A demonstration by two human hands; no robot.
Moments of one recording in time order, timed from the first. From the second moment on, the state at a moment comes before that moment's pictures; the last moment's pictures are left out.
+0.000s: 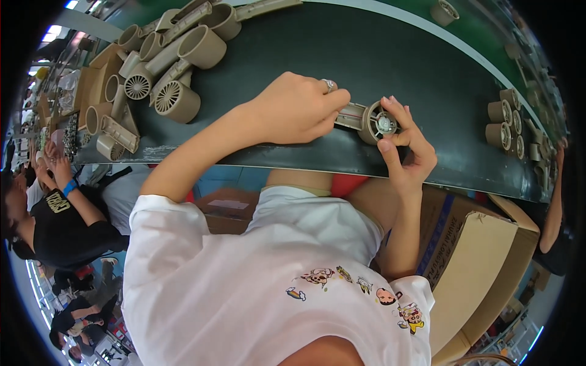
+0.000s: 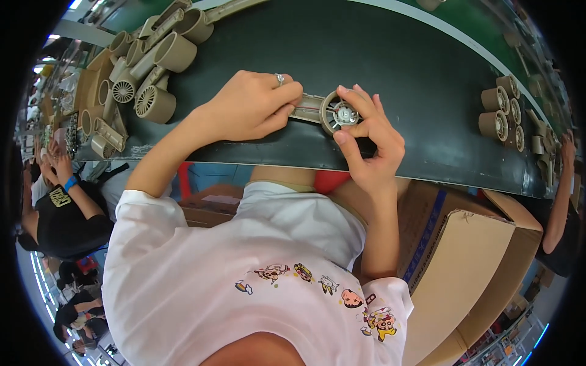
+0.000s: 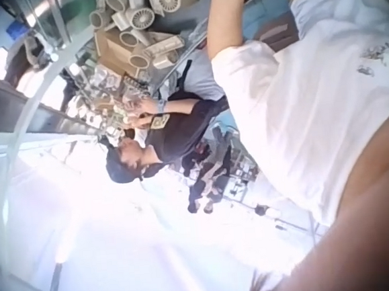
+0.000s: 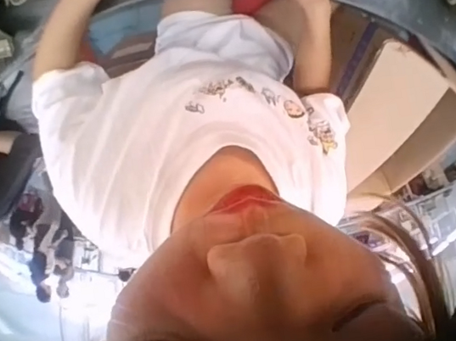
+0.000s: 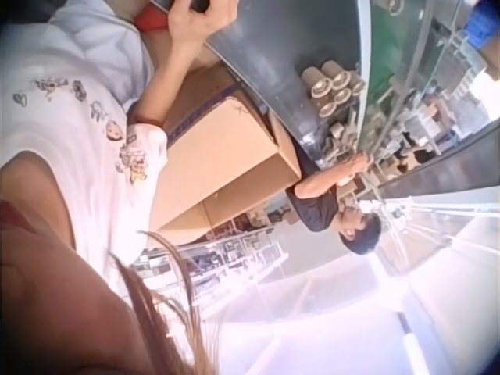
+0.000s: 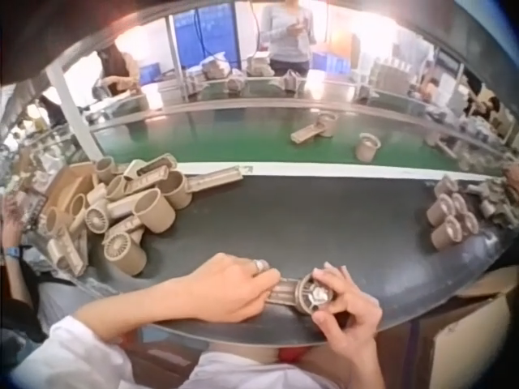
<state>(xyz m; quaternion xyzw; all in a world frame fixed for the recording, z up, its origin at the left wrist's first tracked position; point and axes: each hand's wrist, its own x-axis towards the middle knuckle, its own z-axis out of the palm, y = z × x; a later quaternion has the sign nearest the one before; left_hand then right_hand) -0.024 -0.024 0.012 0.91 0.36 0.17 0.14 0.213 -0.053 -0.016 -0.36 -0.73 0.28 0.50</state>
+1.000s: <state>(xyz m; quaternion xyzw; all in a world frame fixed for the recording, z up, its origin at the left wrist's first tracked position) -0.026 -0.024 0.014 0.87 0.36 0.21 0.26 0.204 -0.057 -0.013 -0.37 -0.68 0.31 0.55</state>
